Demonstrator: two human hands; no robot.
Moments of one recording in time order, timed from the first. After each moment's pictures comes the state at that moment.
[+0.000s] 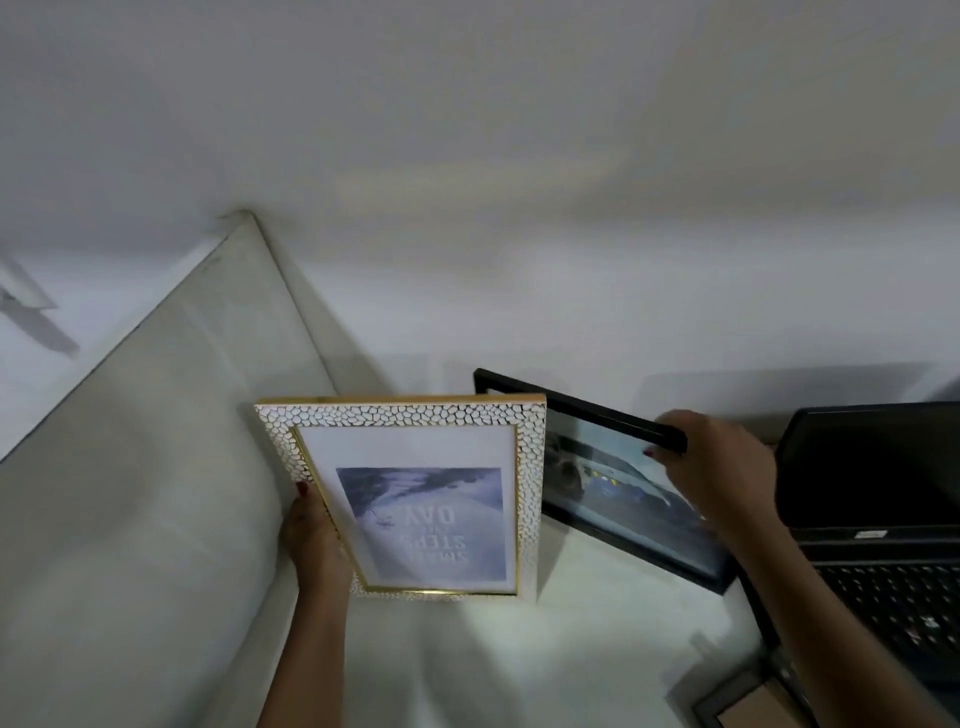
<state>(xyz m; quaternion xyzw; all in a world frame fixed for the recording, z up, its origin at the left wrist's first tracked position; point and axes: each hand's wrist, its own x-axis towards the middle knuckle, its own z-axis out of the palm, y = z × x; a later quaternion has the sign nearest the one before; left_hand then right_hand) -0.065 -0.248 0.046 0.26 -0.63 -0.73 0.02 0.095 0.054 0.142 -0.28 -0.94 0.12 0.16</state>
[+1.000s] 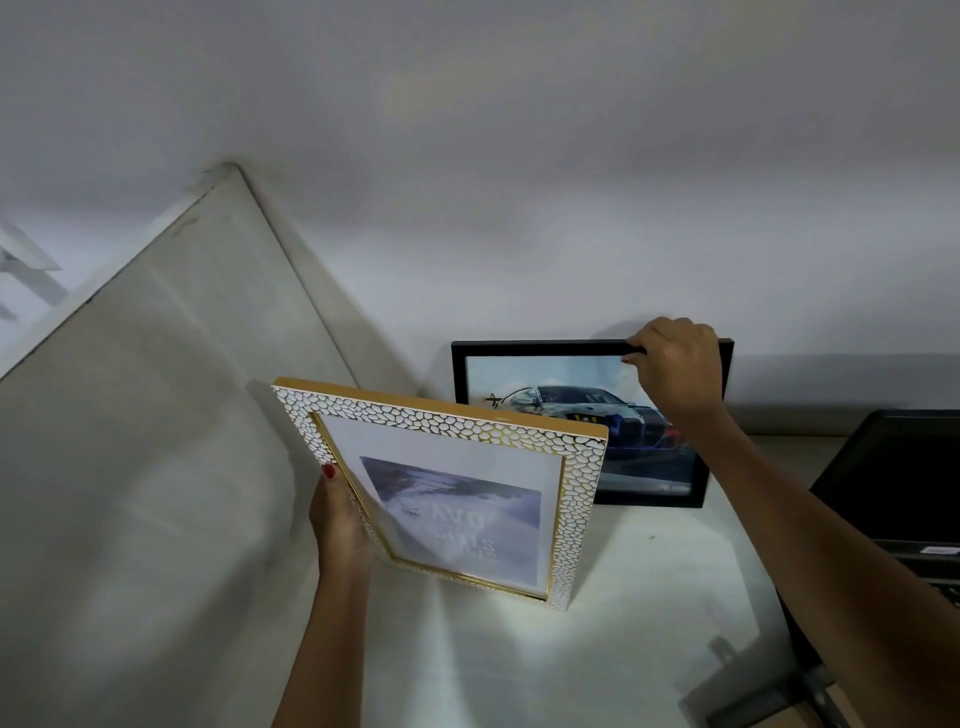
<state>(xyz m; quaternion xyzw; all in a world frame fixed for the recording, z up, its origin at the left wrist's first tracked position) -0.065 -0.233 0.023 0.23 -0.58 -0.78 -0.03 -0.033 0.127 0.067 -0.12 -0.94 0.02 0.31</state>
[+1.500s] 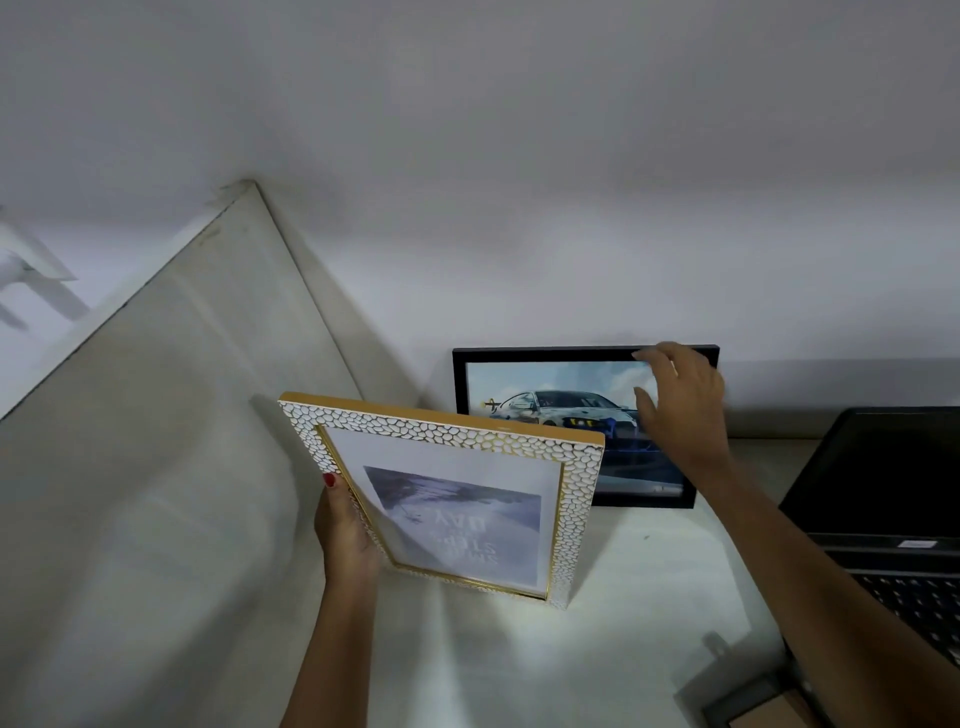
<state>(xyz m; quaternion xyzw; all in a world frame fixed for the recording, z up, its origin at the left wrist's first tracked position) -0.048 -0.230 0.036 0.22 -0.55 -0.81 -0.02 0.015 0.100 0.071 -0.17 -0.93 0.10 0.30</state>
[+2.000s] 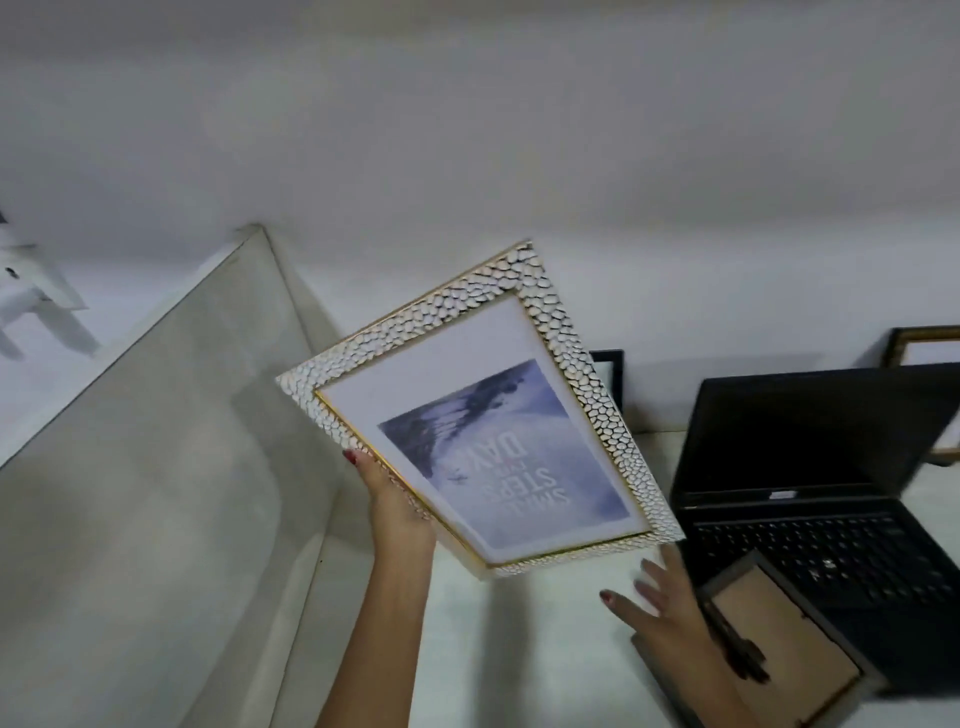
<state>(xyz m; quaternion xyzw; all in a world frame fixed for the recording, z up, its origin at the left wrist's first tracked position) 0.050 -0.174 0.117 0.10 -0.42 -0.89 -0.14 0.254 -0.012 0.032 -0.34 -0.62 0.70 0.07</state>
